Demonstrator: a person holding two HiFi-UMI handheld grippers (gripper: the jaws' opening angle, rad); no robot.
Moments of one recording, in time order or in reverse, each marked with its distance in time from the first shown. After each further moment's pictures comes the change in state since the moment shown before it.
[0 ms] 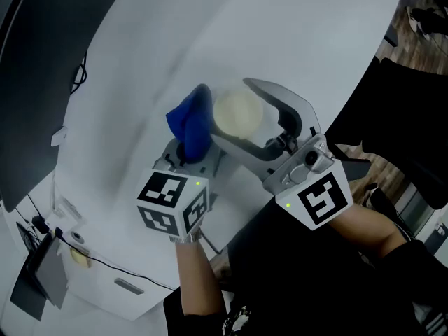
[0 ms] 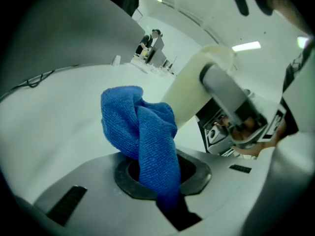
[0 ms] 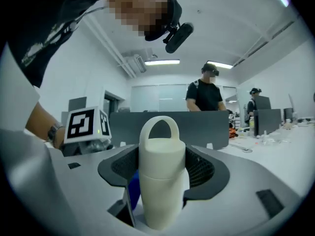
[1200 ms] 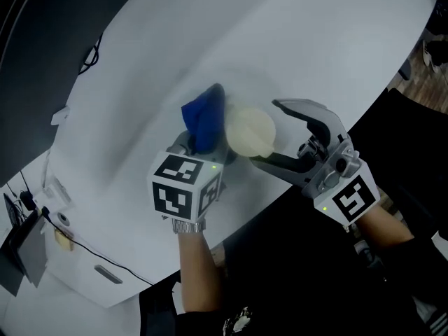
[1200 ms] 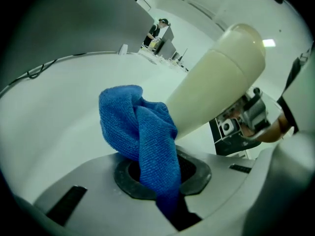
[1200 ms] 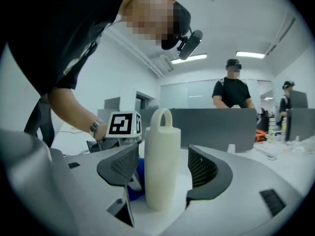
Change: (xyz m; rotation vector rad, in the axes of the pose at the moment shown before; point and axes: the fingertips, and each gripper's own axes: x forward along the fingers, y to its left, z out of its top) left arm 0.029 0.020 -0.008 -0.057 0.083 0.079; right arm -0.022 -0.004 -0.013 -0.074 -0.007 0.334
